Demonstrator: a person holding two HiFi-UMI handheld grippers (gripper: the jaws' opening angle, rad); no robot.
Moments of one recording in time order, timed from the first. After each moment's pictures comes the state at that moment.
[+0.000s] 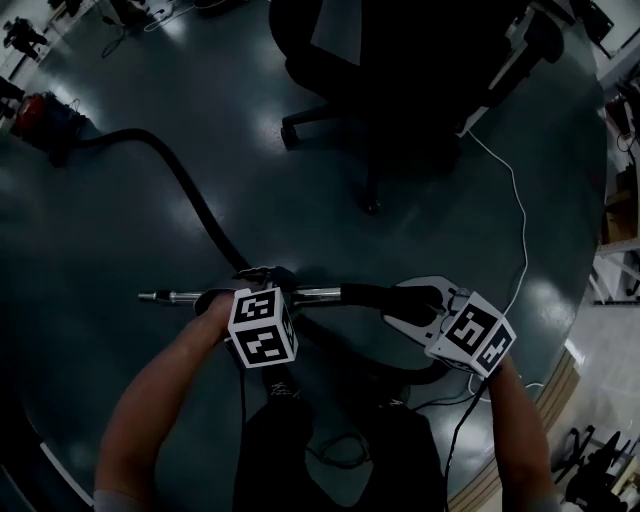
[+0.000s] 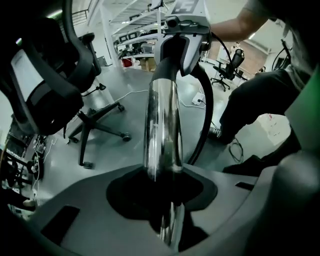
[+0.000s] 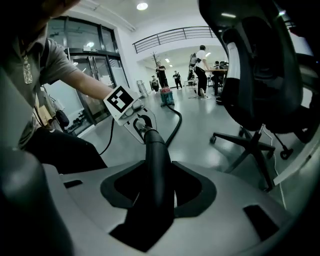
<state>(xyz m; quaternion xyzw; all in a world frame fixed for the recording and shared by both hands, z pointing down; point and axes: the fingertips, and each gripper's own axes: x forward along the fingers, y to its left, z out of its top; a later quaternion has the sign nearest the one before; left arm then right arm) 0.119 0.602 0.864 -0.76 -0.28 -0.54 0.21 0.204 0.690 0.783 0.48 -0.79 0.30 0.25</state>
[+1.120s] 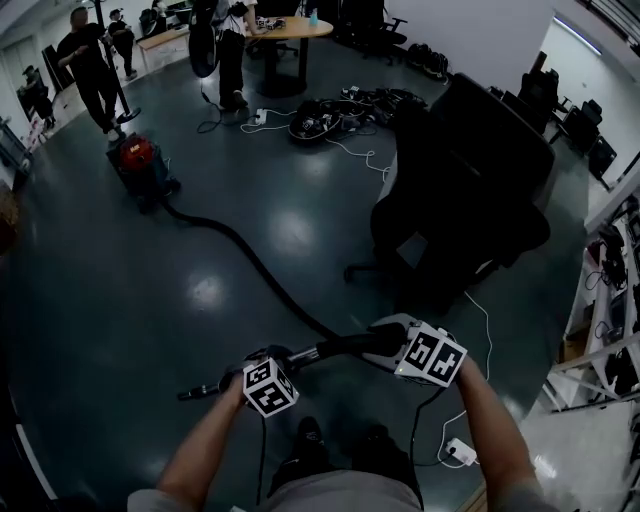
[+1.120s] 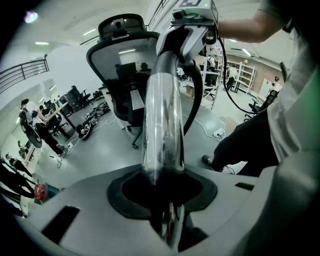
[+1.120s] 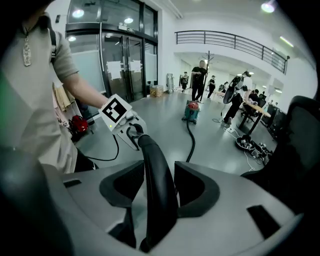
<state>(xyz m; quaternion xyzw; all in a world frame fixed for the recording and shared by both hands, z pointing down) -0.092 0.461 0.488 -0.87 -0.05 -0.49 0.08 0.020 0.500 0.353 0.37 -0.83 0.18 0.38</state>
